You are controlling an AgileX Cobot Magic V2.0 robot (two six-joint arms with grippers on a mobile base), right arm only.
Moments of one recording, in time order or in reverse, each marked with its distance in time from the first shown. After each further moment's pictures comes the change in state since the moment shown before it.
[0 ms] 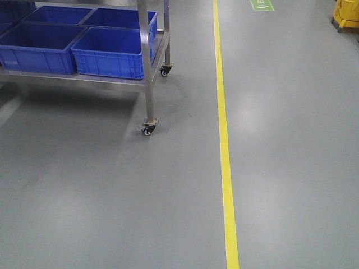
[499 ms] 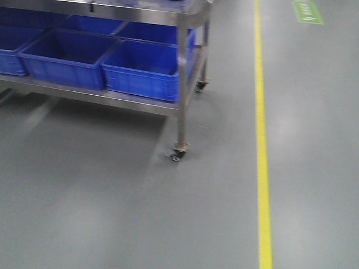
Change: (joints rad) arm 0.000 0.000 0.000 0.000 0.000 0.000
